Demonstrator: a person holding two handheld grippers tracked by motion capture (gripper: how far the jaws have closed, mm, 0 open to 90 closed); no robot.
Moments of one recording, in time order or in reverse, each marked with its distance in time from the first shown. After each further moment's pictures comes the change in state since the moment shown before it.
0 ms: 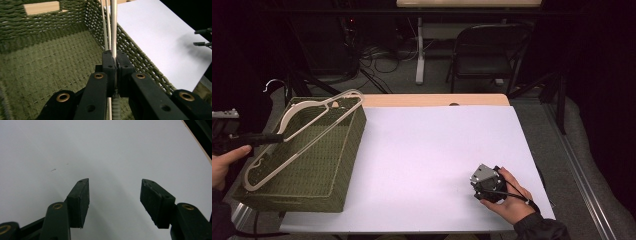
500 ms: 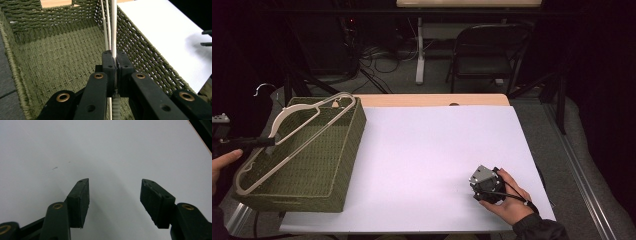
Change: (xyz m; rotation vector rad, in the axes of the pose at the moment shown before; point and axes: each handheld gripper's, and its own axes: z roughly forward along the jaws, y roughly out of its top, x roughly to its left) left arm 0.014 -0.015 -0.011 -0.002 0.033 -0.019; right arm 0.003 -0.002 0.005 0.000 0.009 0.005
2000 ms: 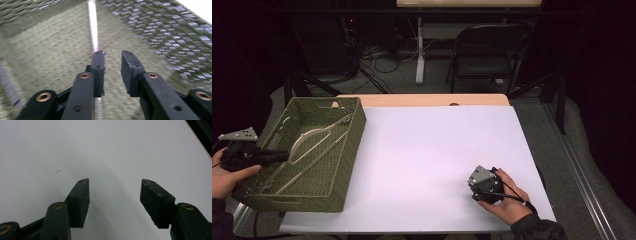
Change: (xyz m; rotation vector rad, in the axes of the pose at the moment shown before) left arm -0.006 -0.028 0.040 0.155 0.037 0.219; right arm 0.004 0.004 -0.002 0.011 -0.006 -0.008
